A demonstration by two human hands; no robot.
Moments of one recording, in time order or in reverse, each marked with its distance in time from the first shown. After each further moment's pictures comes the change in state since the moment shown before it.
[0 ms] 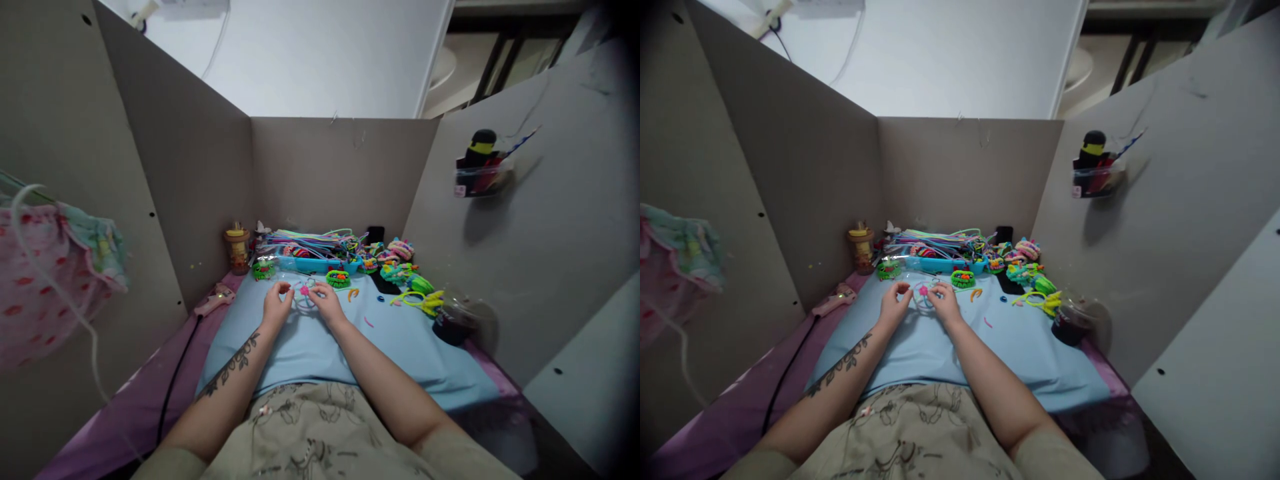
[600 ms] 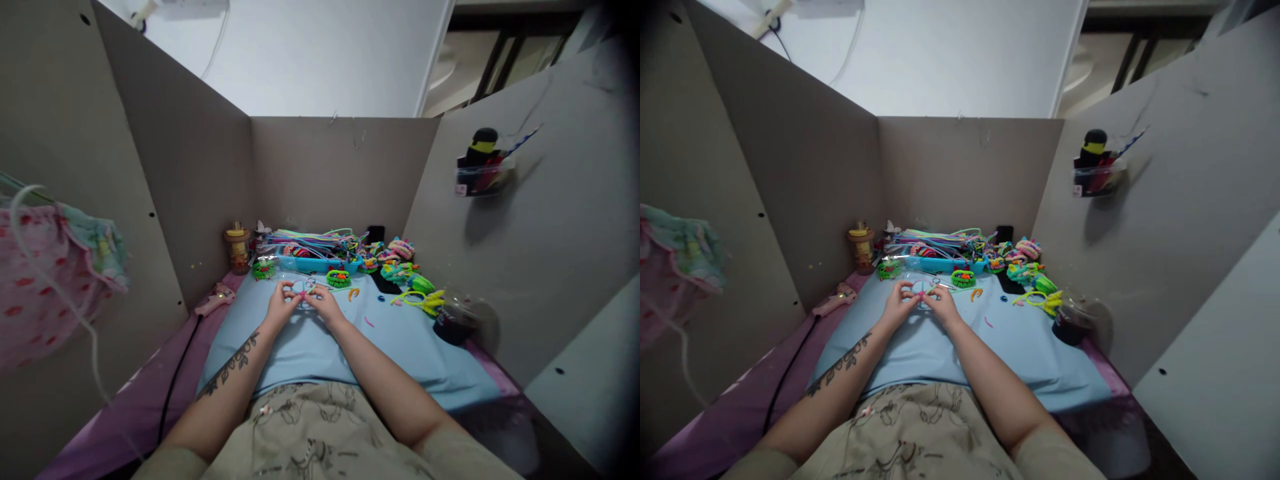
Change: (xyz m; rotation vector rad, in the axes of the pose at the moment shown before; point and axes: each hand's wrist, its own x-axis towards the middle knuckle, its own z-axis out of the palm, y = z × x) left_hand -0.004 0.006 0.003 -0.259 -0.211 -0.176; right_hand -0.002 -0.006 0.002 0.029 -0.139 0.006
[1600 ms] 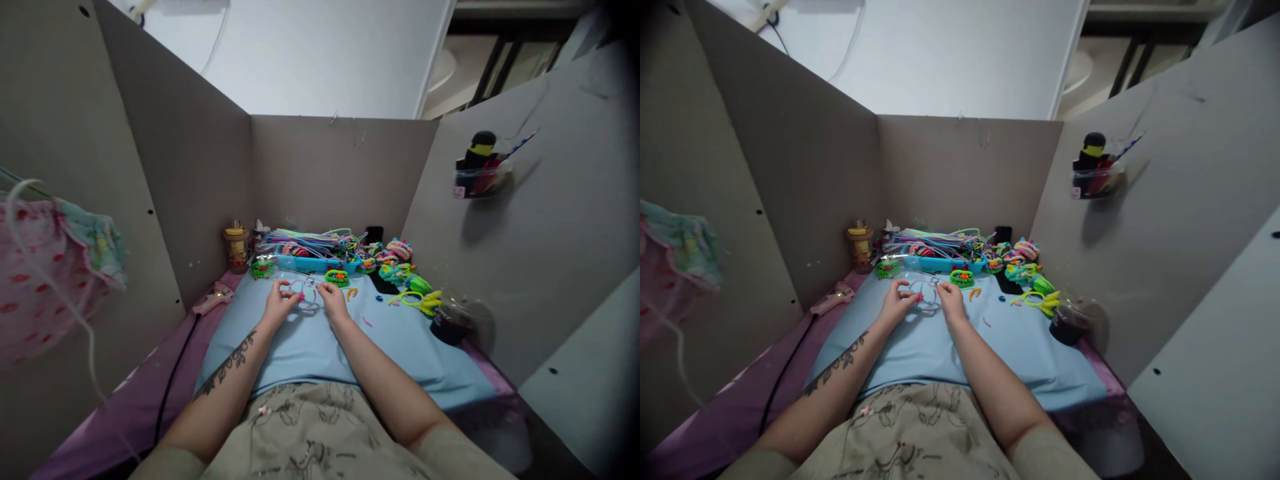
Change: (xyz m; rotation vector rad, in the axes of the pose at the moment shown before) left_hand 0.001 0.003 0.002 -0.096 0.024 -0.113; right_hand 0.008 0.007 -0.013 0.081 0.261 0.093
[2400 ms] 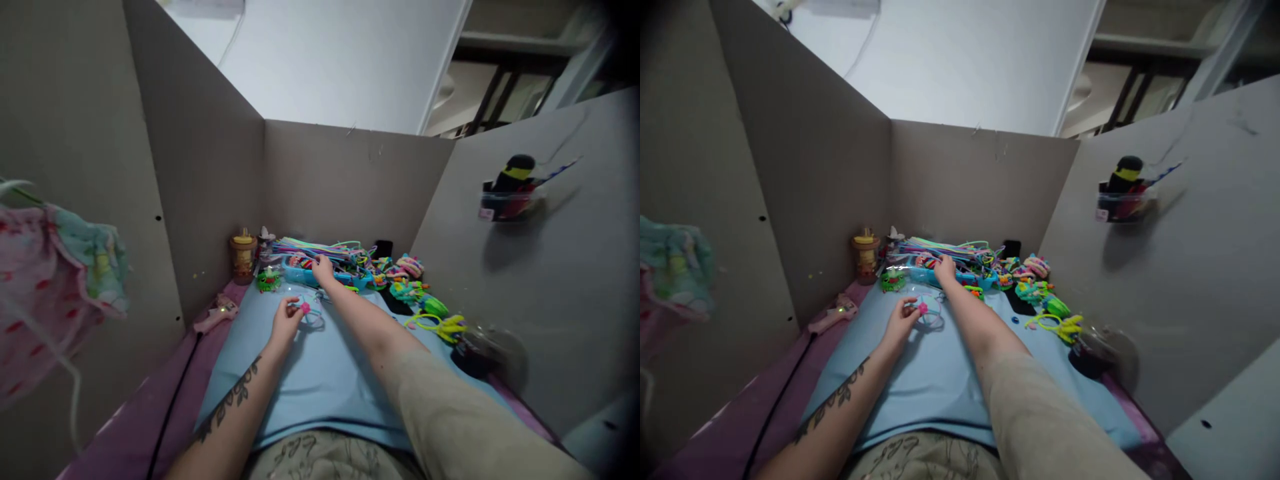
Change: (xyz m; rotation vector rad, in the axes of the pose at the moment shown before) left_hand 0.009 -0.009 -0.003 -0.352 0.084 -0.128; right_hand 0.153 -0.003 0.084 -0.736 -0.017 -0.119
